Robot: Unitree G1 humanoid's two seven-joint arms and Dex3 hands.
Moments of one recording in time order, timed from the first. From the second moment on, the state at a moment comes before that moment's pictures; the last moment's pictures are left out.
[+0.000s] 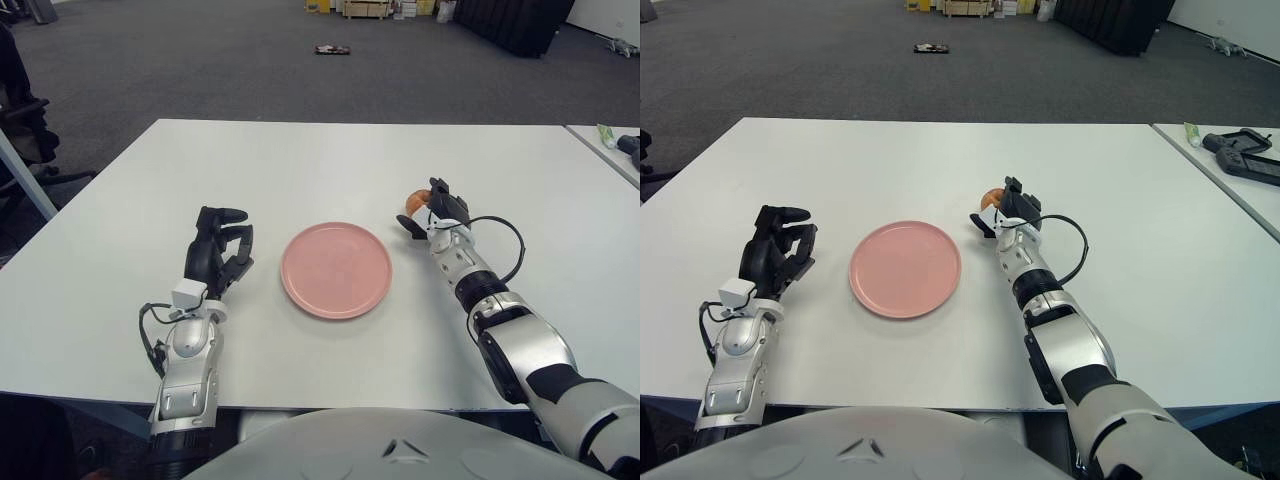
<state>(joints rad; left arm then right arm) 0.26 0.02 0.11 -0.21 0.01 -0.12 0.02 -0.63 -0.13 0.25 1.04 -0.45 0.15 -0.39</state>
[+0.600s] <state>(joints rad) 0.27 0.01 0.12 -0.20 0.01 -0.15 0.03 -0.64 -0.12 0.23 1.09 -0.44 0.10 -0.44</state>
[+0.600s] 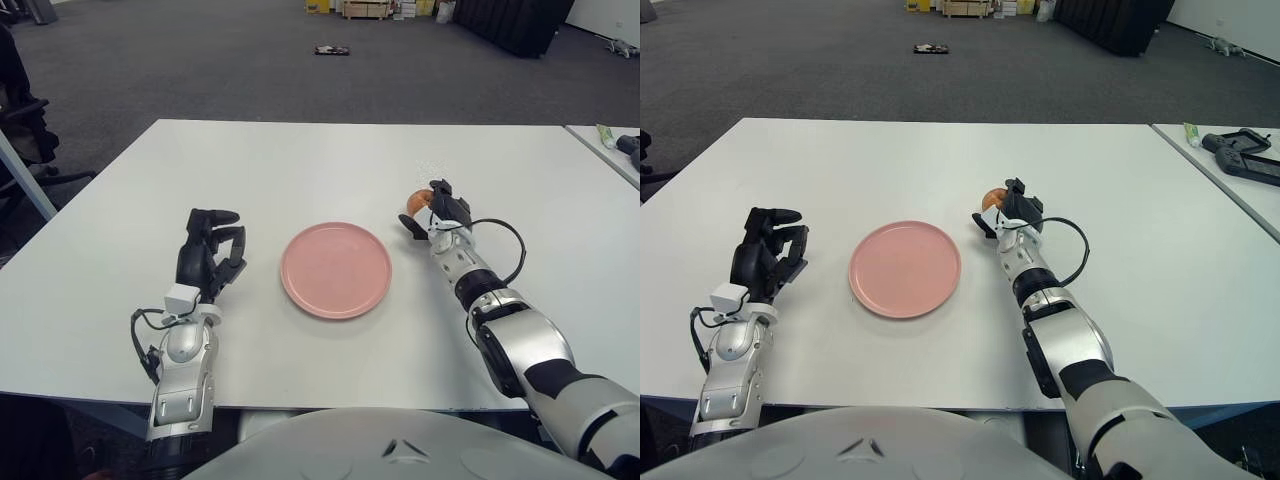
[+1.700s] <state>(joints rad) 0.28 0.00 0.13 -0.20 0.00 -0.15 0.06 -0.66 -0.11 0.25 1.17 -0.46 0.08 -0.62</state>
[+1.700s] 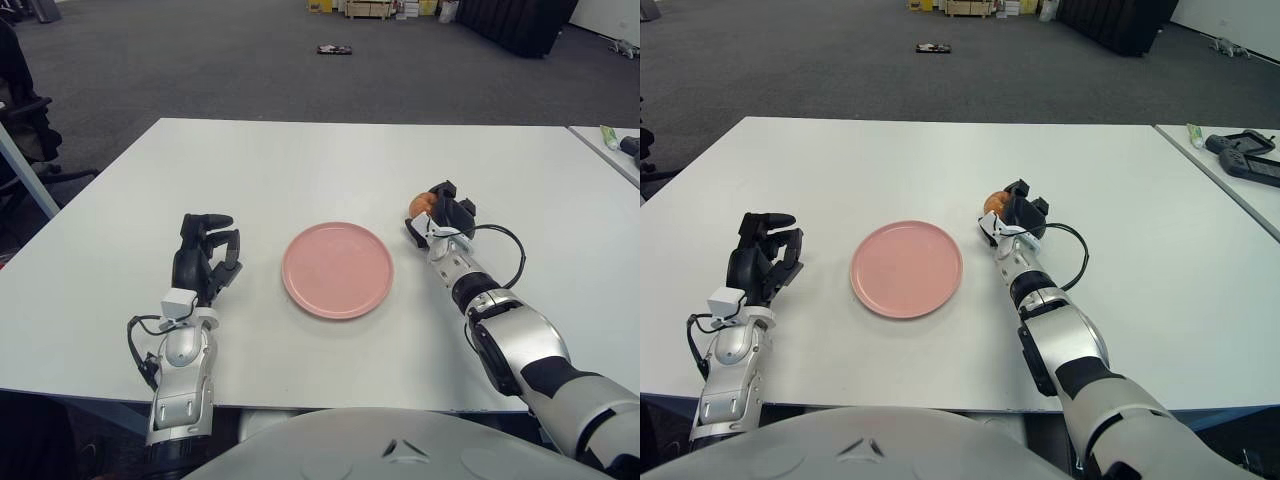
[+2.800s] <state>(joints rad) 0.32 -0.01 0.09 -0.10 -0.03 -0.10 0.03 -0.39 -0.06 0.21 0.49 -0.44 0.13 -0.55</state>
